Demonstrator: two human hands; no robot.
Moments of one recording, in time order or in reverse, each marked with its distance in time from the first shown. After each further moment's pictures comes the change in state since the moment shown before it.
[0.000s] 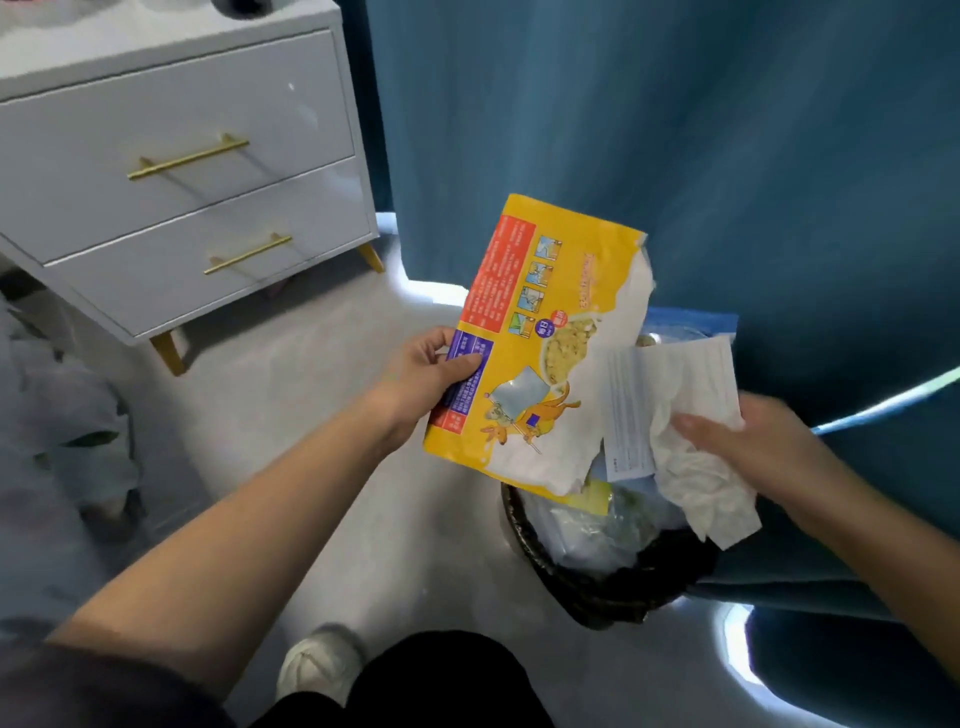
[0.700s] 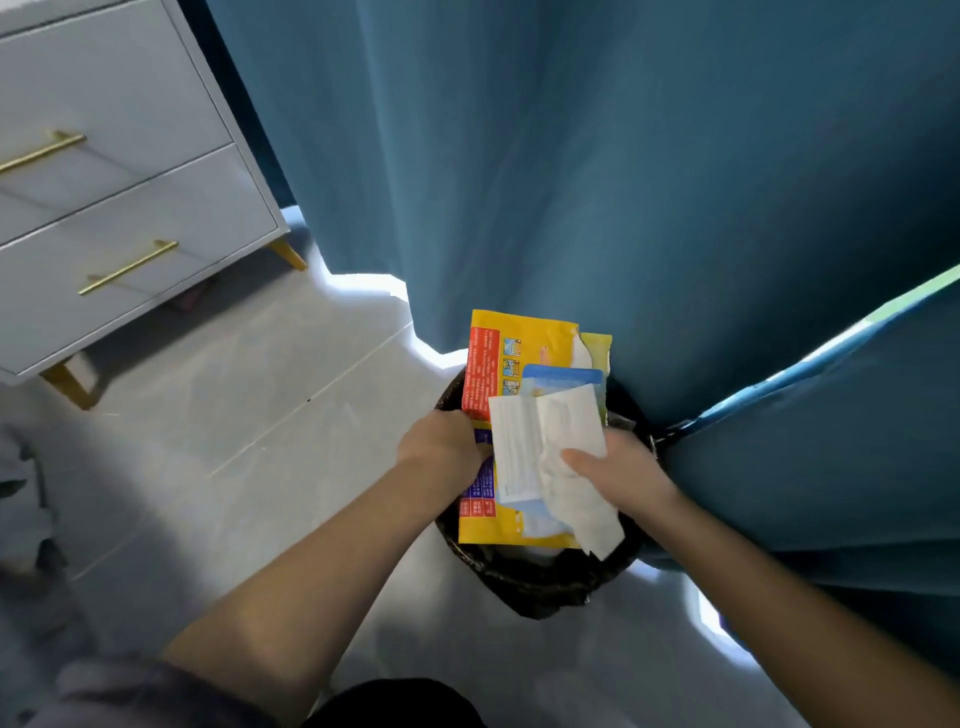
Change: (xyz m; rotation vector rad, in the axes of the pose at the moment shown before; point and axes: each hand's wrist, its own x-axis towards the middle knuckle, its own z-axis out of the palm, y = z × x) left_hand 0.027 -0.063 0.124 1.215 -0.066 -0.151; right_hand 0.054 0.111 0.045 -0.191 -0.065 0.128
